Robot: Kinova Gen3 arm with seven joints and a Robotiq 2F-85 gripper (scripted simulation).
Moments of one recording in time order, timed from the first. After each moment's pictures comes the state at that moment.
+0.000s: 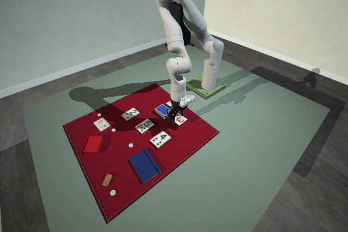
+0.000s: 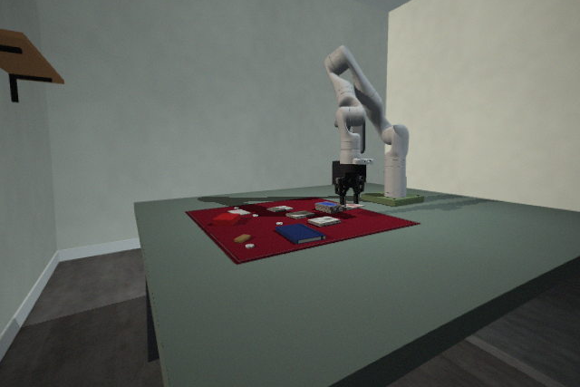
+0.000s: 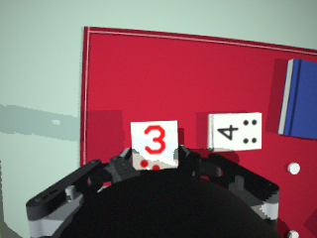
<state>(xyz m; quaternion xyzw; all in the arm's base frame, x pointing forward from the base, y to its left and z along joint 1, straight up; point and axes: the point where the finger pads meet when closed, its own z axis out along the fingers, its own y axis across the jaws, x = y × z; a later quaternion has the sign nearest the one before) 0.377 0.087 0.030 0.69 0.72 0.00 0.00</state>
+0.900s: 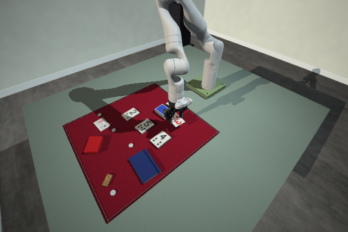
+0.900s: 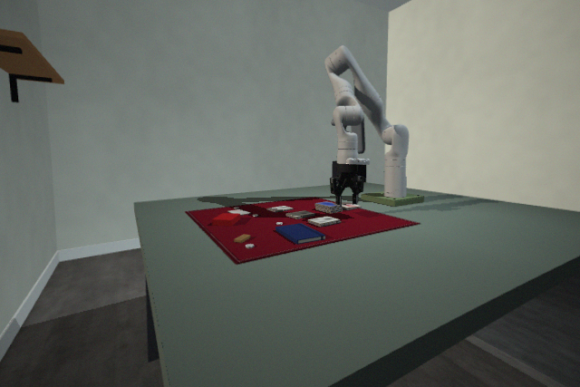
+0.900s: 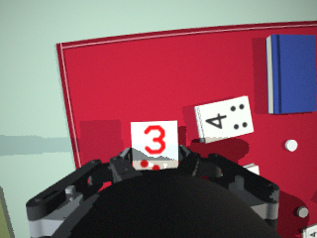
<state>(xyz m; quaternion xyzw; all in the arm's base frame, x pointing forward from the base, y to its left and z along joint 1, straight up) 0.391 0.088 0.031 0.75 0.66 0.00 0.00</state>
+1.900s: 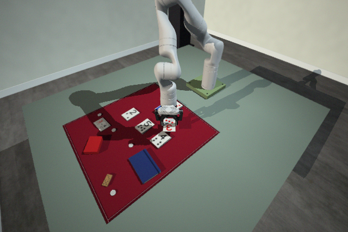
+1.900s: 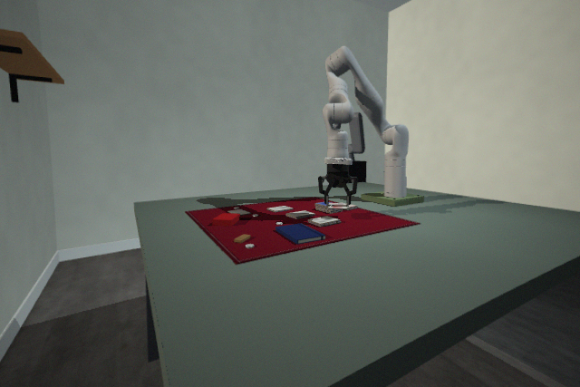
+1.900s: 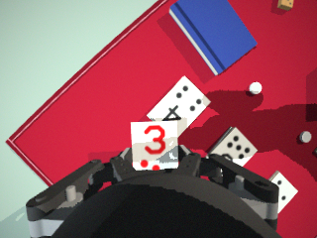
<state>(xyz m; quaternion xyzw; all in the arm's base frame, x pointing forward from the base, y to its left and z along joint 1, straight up) 0.445 0.095 0.036 0.92 0.40 0.00 0.00</state>
